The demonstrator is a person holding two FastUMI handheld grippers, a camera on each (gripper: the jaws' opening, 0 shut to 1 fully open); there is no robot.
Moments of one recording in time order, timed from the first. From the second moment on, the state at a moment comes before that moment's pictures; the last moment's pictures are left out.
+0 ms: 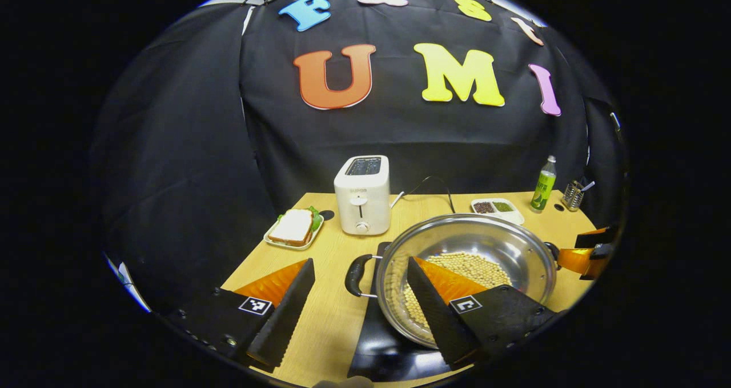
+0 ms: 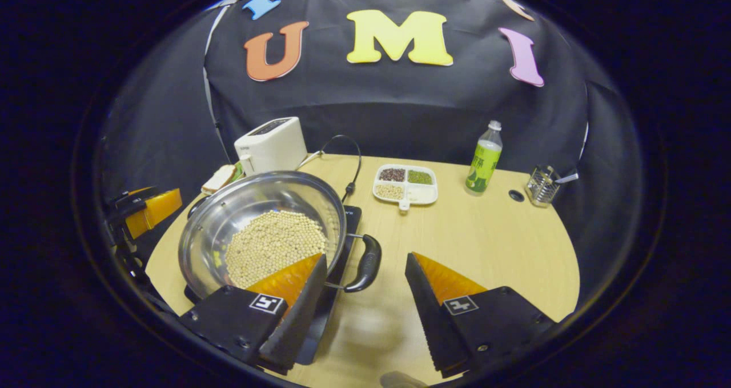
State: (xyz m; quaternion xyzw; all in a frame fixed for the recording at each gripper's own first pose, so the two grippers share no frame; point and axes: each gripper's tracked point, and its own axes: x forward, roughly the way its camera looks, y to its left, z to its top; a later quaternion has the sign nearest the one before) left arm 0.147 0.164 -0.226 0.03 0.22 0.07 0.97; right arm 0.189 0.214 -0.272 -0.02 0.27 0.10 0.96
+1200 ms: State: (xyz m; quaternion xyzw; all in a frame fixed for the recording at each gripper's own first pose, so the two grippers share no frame) left arm -0.038 -0.167 0.040 0.03 0.00 -0.01 1.00; right arm -0.048 -0.154 -0.033 0.03 0.00 0.02 1.00
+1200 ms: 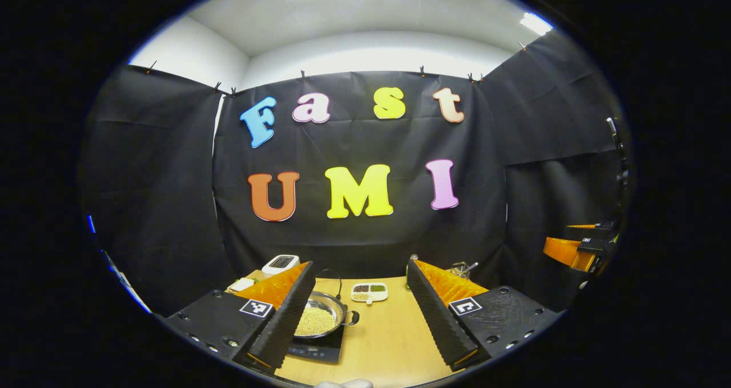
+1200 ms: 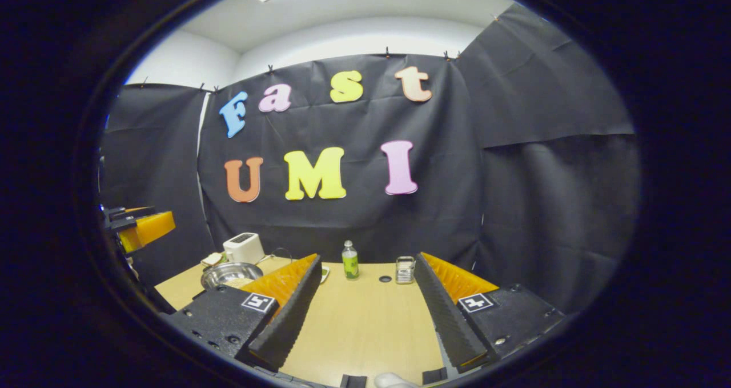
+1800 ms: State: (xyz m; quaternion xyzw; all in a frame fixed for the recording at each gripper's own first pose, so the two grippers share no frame) left arm -0.059 -0.189 0.054 0.01 -0.03 -0.05 1.00; right arm -0.088 -0.184 -0.016 0.06 -0.05 -0.03 1.00
